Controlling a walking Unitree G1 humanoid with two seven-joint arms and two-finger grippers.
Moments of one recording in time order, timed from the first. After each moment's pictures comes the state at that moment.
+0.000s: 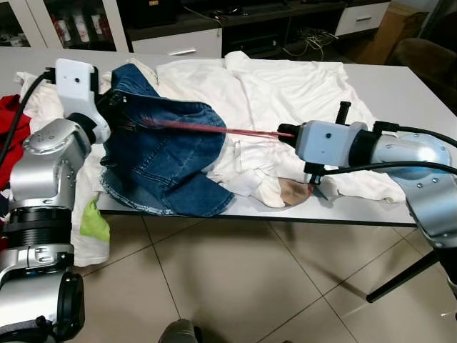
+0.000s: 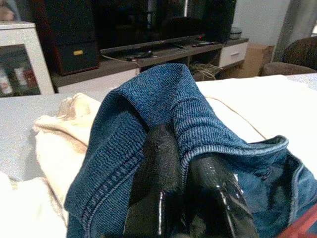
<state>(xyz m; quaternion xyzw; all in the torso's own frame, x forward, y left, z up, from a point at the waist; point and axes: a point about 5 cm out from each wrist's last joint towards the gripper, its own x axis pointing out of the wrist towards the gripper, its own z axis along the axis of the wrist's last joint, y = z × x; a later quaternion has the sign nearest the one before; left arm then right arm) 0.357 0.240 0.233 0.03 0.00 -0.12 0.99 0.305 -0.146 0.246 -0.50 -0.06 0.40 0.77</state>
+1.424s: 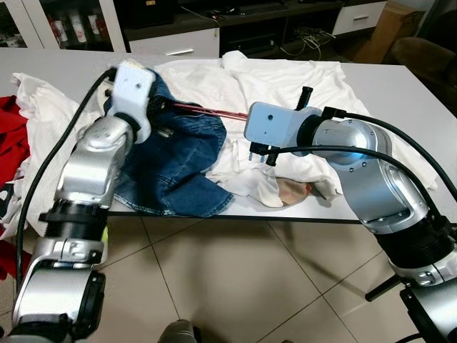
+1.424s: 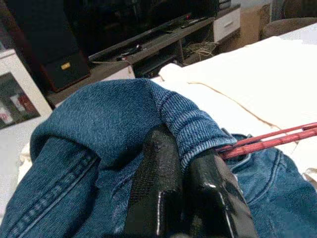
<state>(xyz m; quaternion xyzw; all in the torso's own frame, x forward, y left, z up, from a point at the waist) 0.372 0.182 0.229 0.16 0.01 -0.14 0.98 0.319 -0.084 0.254 -0.51 -0.04 0.34 0.79</state>
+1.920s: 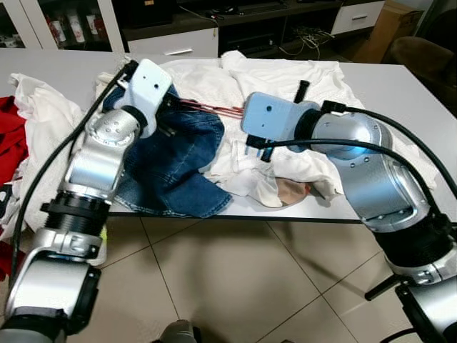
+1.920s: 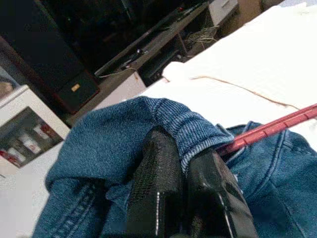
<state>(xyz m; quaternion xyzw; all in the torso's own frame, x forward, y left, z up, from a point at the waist) 0.375 0.177 0.241 0.27 0.01 -0.15 0.95 0.313 -0.076 0.266 -0.48 -0.06 0.37 0.79</state>
